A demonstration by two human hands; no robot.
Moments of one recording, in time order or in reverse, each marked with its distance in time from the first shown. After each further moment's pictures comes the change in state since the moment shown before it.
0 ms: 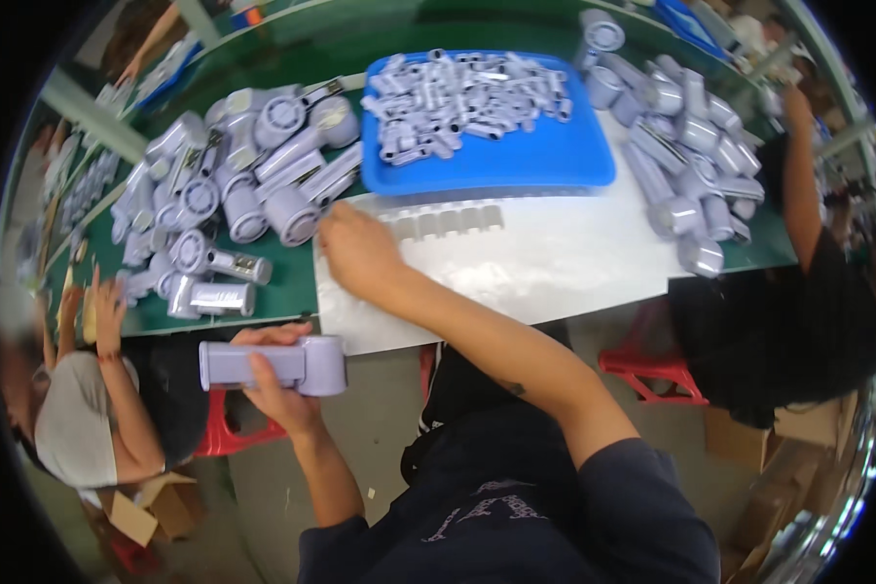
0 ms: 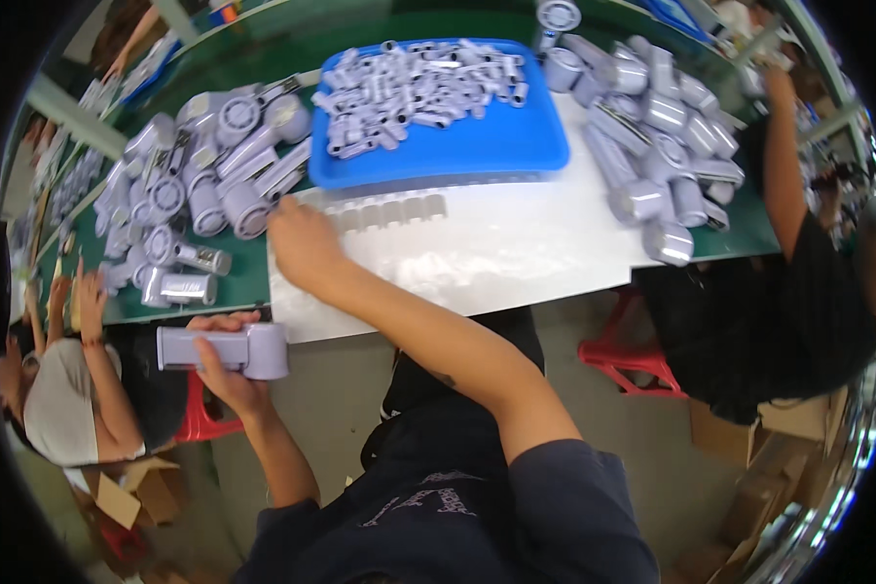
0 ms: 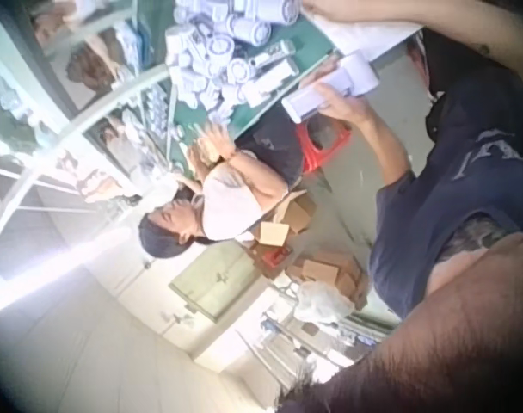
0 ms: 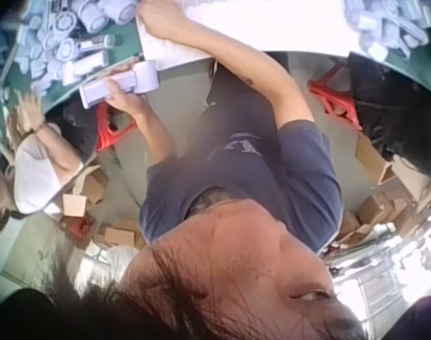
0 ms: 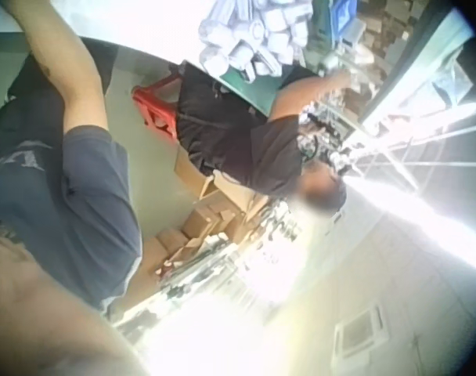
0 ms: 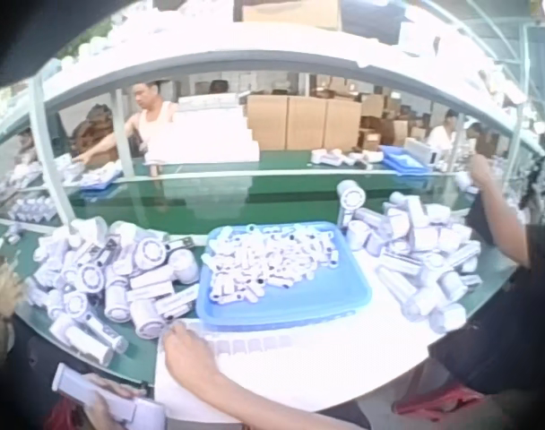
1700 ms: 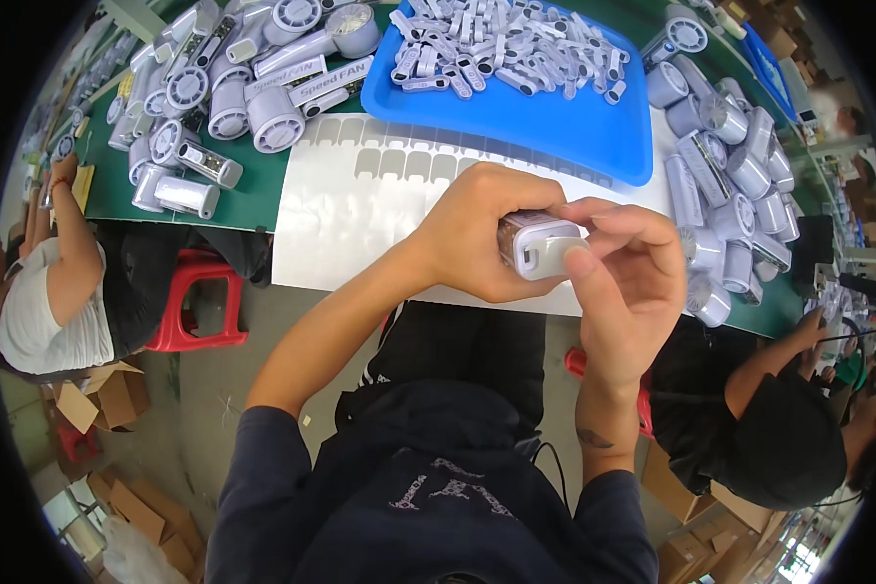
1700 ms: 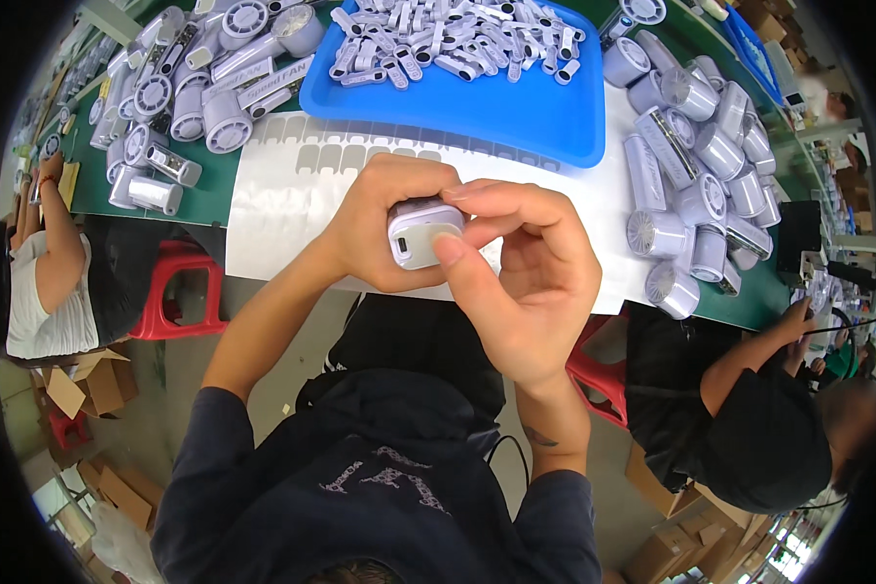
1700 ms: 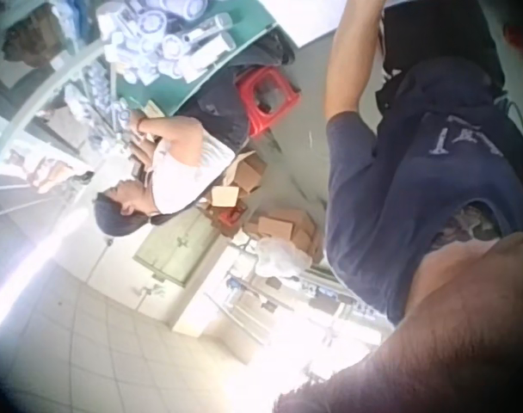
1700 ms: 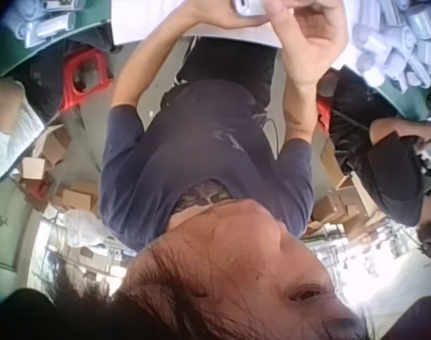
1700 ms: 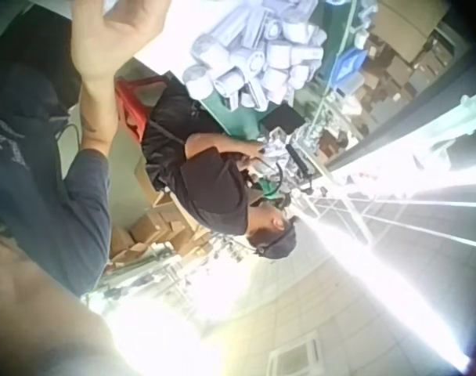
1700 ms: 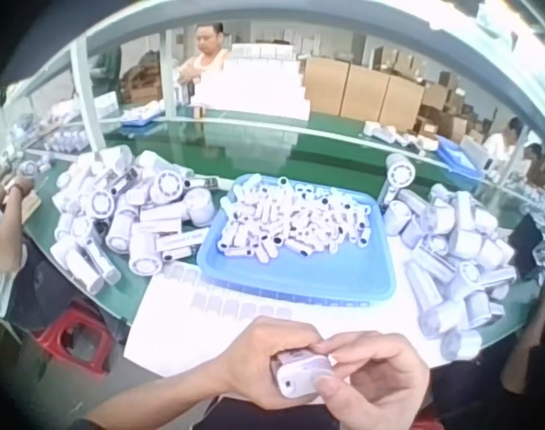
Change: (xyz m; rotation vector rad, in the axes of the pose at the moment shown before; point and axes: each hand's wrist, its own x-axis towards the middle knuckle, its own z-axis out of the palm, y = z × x) left_hand 0.020 -0.070 0.205 0.229 -0.934 0.180; right_hand -0.123 0.042 -0.215 0.908 0.303 -0.005
